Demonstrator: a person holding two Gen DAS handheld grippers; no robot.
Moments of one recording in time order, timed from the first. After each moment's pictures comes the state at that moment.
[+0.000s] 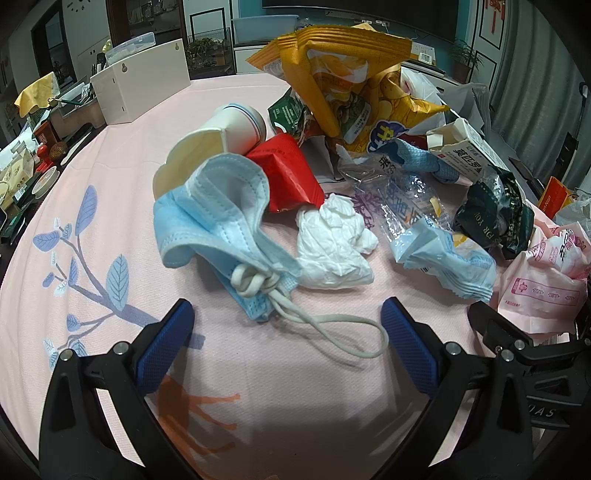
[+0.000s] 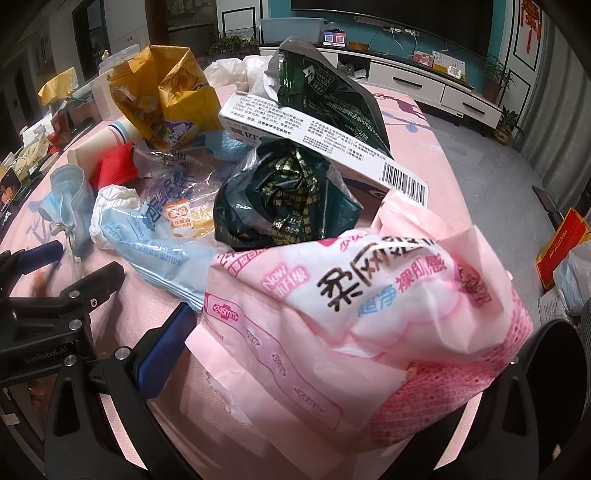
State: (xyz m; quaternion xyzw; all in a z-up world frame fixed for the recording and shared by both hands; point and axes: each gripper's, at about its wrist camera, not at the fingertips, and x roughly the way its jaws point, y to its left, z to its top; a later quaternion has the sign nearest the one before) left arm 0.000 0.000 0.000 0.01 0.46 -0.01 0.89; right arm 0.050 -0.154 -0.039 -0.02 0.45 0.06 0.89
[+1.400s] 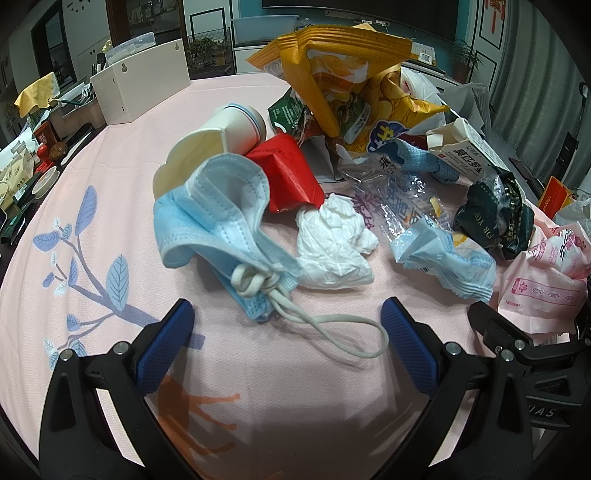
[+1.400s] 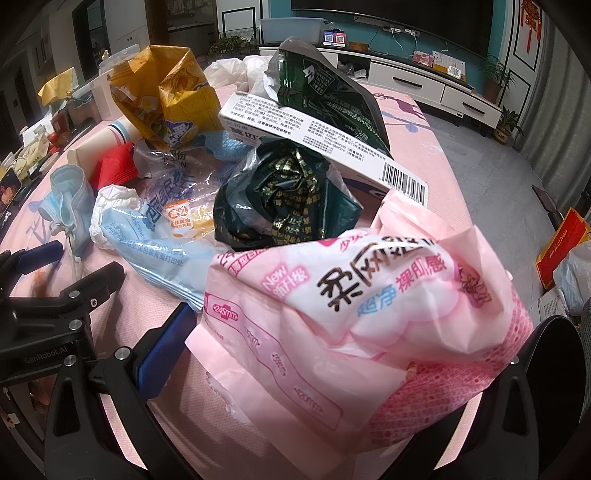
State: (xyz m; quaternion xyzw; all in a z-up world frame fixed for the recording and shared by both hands) left arm 0.000 0.000 0.000 0.01 0.46 -0.01 0.89; right arm 0.055 -0.153 -0.042 -0.02 0.45 0.05 0.89
